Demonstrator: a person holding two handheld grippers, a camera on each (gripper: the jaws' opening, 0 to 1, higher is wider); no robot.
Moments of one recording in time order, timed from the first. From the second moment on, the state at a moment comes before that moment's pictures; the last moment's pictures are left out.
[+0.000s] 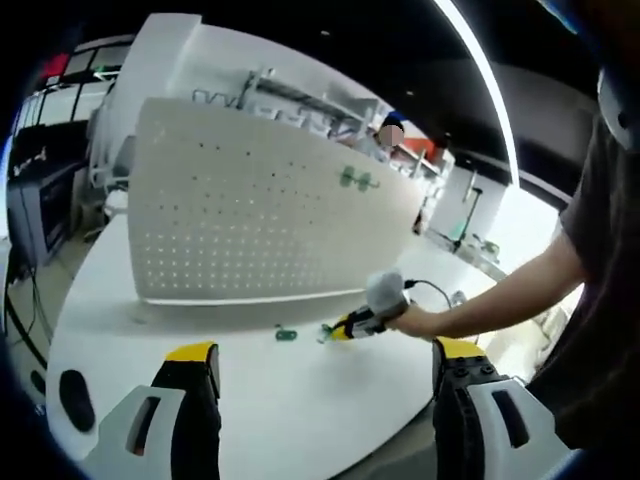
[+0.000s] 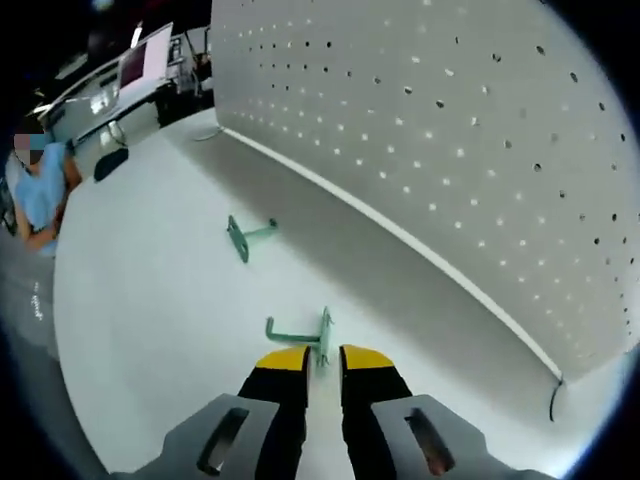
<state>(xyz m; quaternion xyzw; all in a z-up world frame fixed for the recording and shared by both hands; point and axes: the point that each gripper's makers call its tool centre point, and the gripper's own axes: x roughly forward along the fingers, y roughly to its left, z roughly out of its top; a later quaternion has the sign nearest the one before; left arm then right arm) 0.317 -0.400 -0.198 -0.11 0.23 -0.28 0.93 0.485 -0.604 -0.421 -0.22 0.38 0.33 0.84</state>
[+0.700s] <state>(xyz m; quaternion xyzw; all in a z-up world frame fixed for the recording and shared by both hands) 0.318 -0.401 -0.201 -0.11 0.23 -0.28 0.92 0.478 -0.600 -0.391 -0.12 0.37 0.31 0.87</state>
